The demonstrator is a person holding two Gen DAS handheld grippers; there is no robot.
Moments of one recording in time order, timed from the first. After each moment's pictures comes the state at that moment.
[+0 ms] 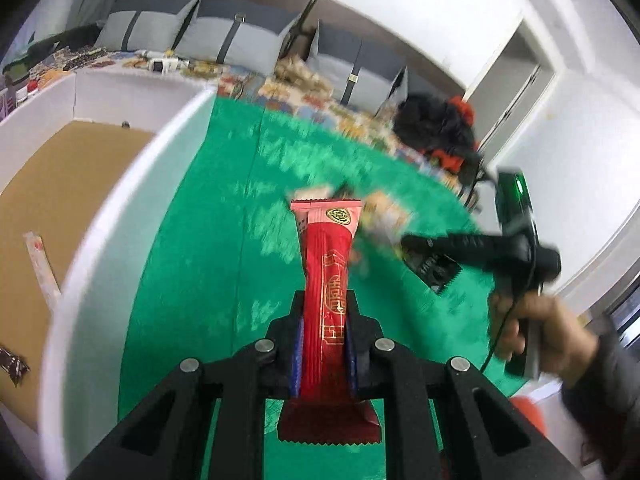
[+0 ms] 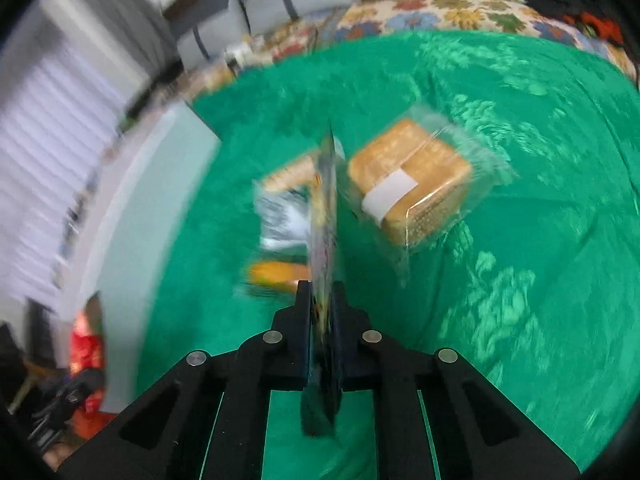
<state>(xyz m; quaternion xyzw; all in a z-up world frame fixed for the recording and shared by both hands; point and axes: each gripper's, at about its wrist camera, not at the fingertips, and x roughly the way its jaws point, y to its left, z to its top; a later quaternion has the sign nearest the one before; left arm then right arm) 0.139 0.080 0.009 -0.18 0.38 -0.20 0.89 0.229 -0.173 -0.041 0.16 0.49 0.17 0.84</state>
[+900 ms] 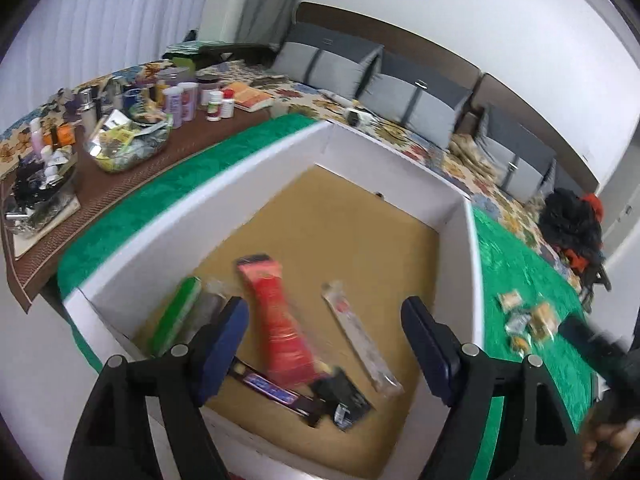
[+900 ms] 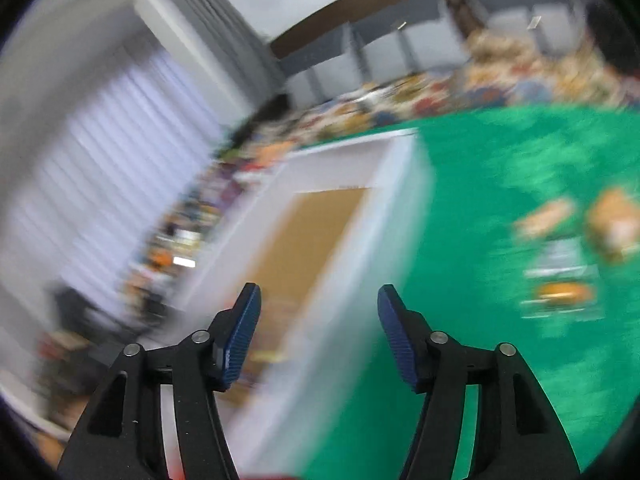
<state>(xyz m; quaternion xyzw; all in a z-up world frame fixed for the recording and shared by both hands) 0.097 0.312 0.020 -0.20 0.35 0.08 0.91 0.155 0.037 0.014 0.12 0.36 0.25 0.89</state>
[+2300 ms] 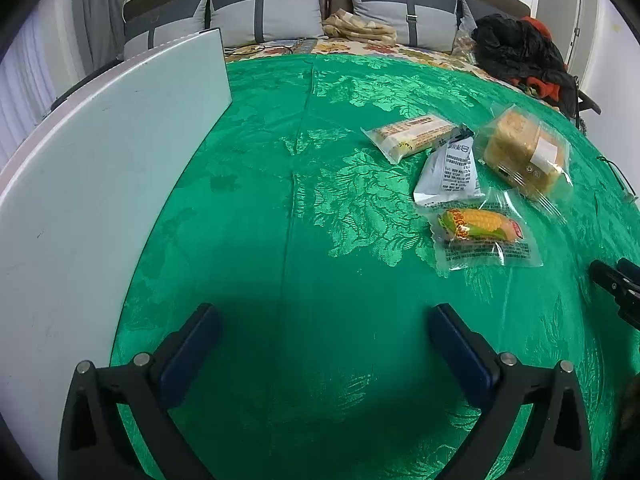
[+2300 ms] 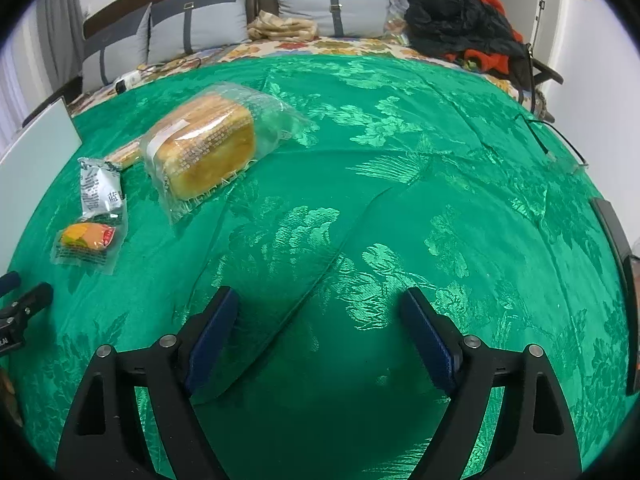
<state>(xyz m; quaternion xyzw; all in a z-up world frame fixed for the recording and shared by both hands) 0.243 0.011 -0.109 0.01 0.45 -0.03 0.89 0.176 -0.209 -0.109 0.02 0.43 -0.06 0.90</state>
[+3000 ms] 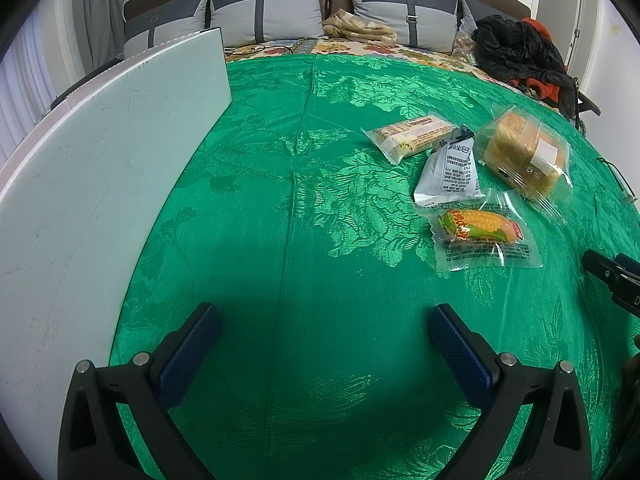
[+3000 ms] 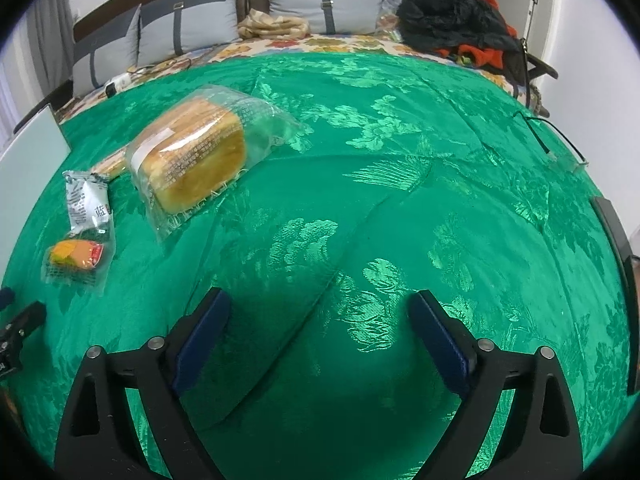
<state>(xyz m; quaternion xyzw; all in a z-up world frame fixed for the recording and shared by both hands) 0.245 0.010 -0.108 0.01 0.45 -0.03 0.89 0.188 -0.210 -0.109 0.03 0.43 -0.08 0.90</state>
